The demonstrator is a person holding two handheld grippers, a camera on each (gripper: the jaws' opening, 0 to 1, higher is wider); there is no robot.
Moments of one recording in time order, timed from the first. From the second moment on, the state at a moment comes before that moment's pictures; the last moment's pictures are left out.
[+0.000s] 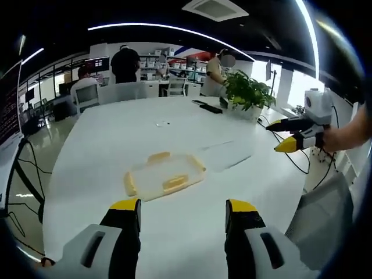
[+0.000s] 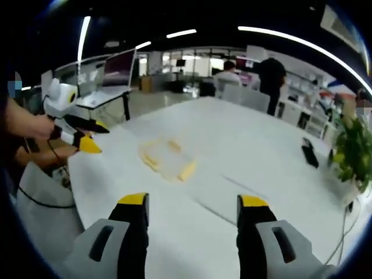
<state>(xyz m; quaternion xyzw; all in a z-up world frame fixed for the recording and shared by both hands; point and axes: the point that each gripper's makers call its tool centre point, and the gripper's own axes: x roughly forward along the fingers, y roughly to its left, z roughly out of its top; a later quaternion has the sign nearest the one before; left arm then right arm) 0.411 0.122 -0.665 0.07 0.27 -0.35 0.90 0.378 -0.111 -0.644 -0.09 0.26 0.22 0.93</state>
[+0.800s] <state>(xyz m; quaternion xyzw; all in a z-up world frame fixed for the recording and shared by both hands) 0.463 0.123 -0.663 0.11 0.27 -0.39 0.87 0.432 -0.087 -0.648 -0.12 0.26 0.28 0.92</state>
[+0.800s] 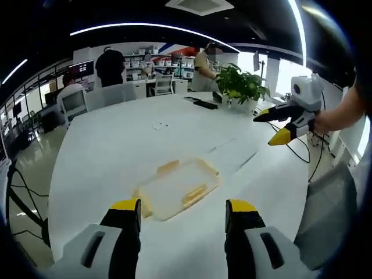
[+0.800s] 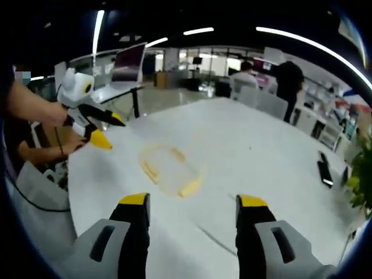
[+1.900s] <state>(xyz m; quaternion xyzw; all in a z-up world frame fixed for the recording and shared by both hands) 0.509 0.129 -0.663 0.16 0.26 -0.44 0.84 0.469 -0.072 -0.657 -0.15 0.26 0.31 0.90</state>
